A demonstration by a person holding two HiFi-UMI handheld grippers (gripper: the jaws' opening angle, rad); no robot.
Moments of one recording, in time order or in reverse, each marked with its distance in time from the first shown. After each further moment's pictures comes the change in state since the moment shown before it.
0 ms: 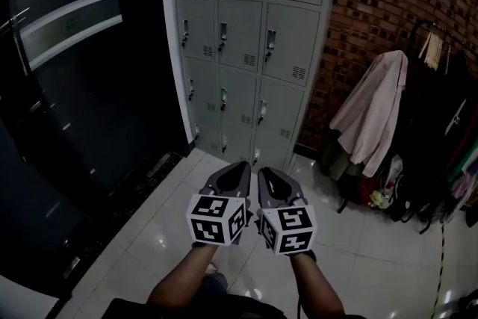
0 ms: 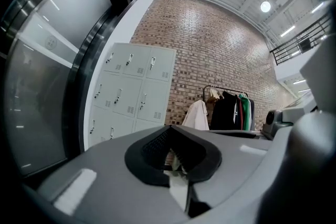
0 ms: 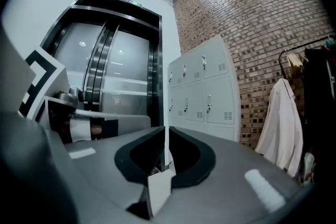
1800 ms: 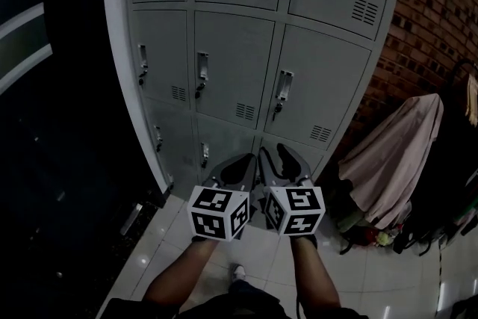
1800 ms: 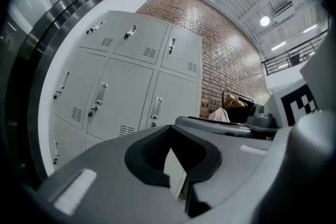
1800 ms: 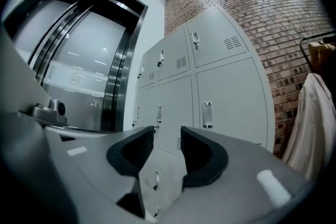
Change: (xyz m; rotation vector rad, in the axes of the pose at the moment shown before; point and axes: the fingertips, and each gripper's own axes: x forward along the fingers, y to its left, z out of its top) left arm 0.418 0.249 0.087 -0.016 -0.034 -0.202; right arm 0.459 -0.226 0.073 -0.021 -0.103 -0.193
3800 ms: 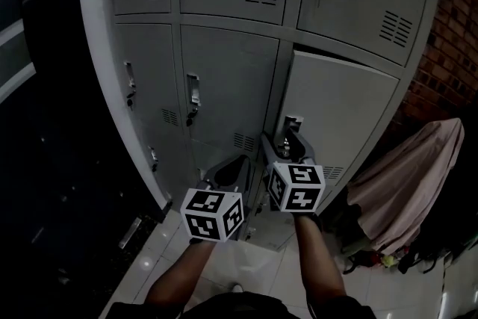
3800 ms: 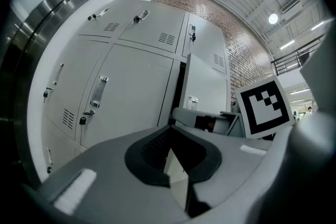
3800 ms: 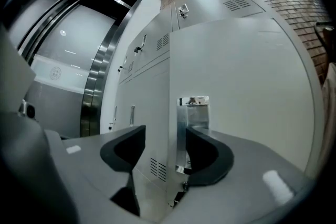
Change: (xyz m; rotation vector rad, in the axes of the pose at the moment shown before) left arm 0.122 0.083 0.016 -0.028 -0.010 0.069; right arm 0.167 -0.101 0.009 -0.001 0.014 -0.017
